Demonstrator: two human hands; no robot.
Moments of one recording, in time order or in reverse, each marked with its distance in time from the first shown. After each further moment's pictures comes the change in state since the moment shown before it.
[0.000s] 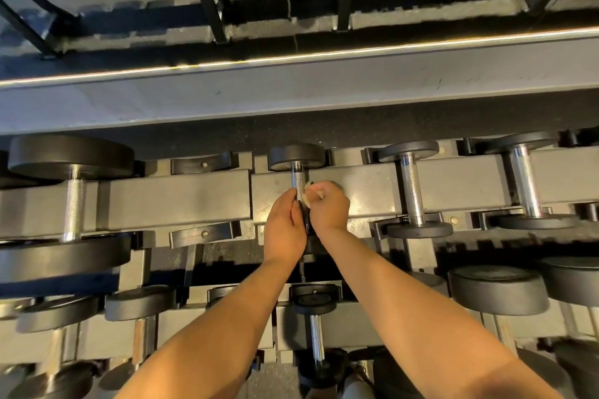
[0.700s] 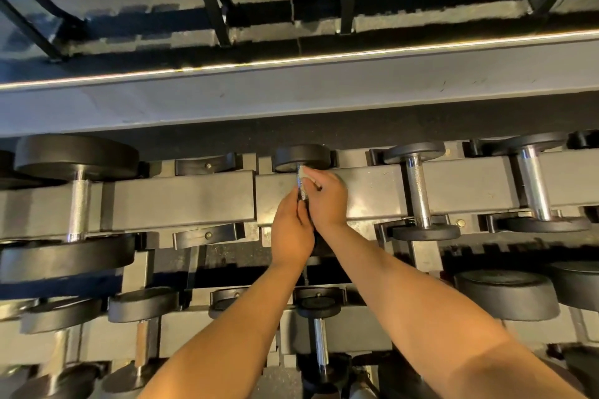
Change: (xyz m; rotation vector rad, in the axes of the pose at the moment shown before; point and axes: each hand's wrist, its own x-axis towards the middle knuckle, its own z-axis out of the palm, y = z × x) left_hand -0.001 0.013 0.002 -0.061 0.042 0.014; right_hand 0.016 -0.004 0.015 0.014 -0.001 -0.225
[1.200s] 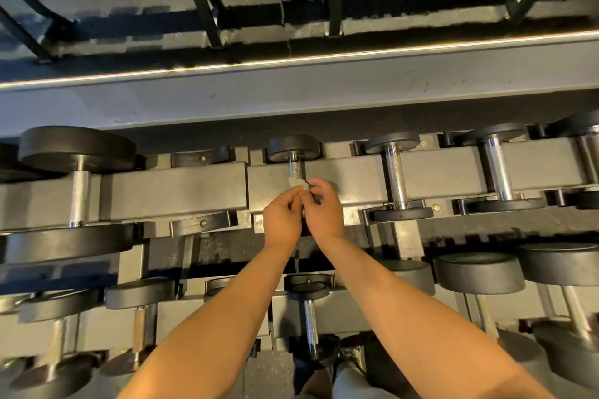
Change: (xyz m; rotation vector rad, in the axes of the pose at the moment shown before) left_hand -0.020 0.021 -0.013 -0.164 -0.082 -0.184; right_hand -0.064 -0.007 -0.036 0.131 -0.044 0.199
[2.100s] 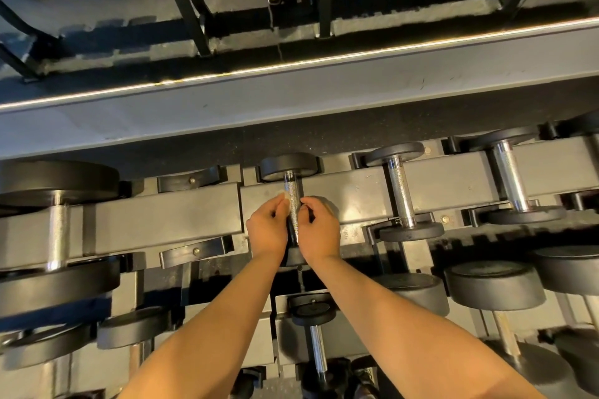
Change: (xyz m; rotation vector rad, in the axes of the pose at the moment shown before) left_hand 0.054 -0.021 0.002 -0.069 0.115 -0.037; right_hand 0.029 0.020 0.021 -0.156 0.114 -0.056
